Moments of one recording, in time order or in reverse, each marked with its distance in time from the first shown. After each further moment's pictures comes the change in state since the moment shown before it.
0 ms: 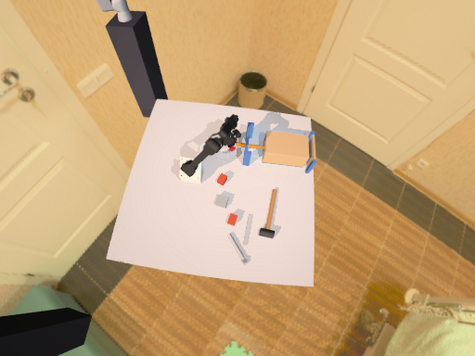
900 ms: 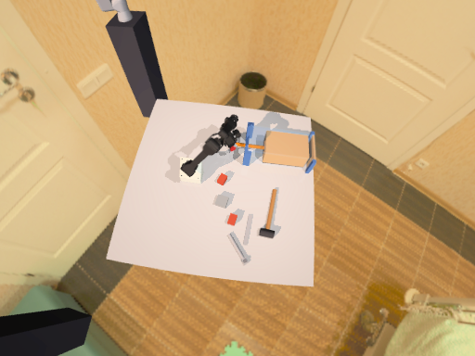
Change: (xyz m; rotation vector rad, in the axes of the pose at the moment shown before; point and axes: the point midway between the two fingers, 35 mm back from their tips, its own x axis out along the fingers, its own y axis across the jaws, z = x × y) arm 0.004 -0.001 -0.001 -0.008 -0.008 0.007
